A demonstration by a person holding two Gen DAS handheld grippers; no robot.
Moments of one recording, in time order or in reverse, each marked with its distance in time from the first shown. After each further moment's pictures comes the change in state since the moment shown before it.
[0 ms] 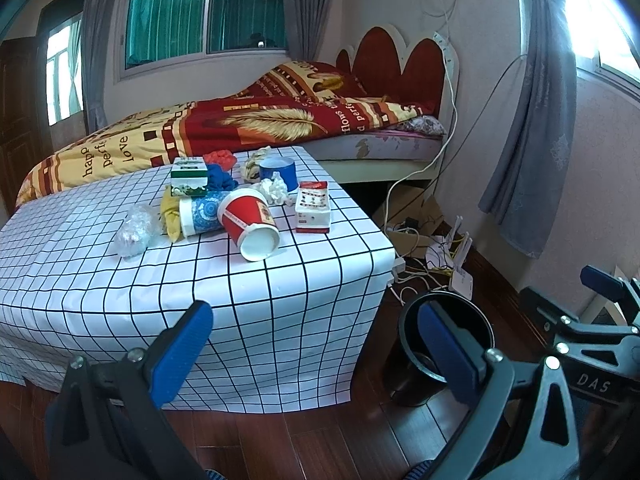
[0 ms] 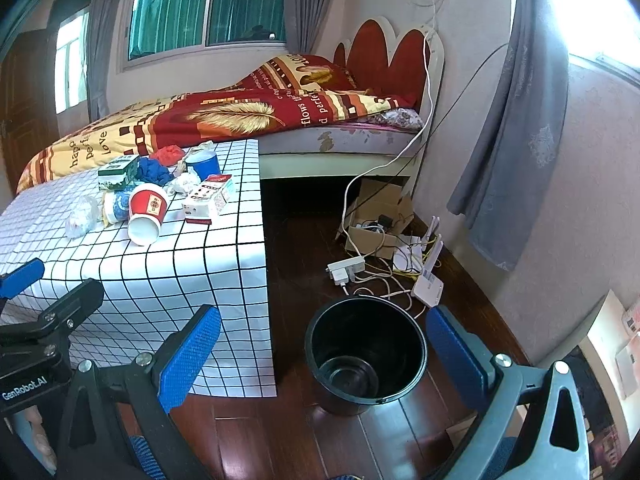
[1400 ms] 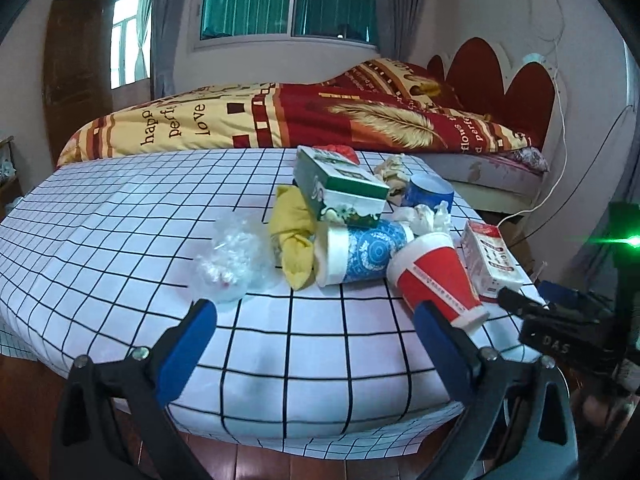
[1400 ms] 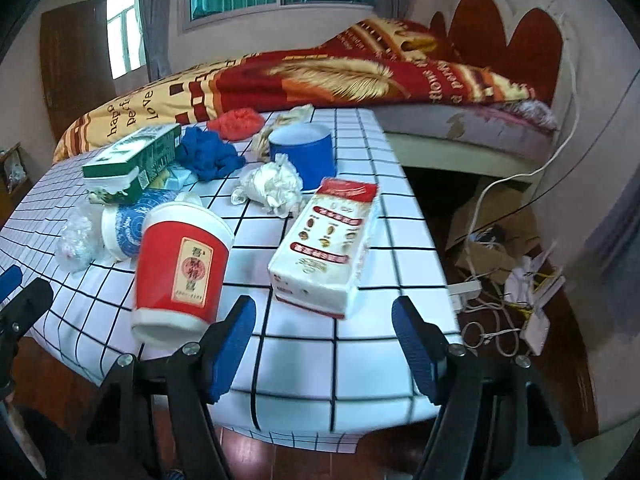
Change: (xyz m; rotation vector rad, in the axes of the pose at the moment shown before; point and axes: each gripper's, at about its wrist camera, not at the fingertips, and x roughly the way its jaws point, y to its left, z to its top) left arm 0.105 0.149 0.044 -0.179 -0.001 0.200; right arm 0.213 0.159 0.088 -0.126 0.128 0.289
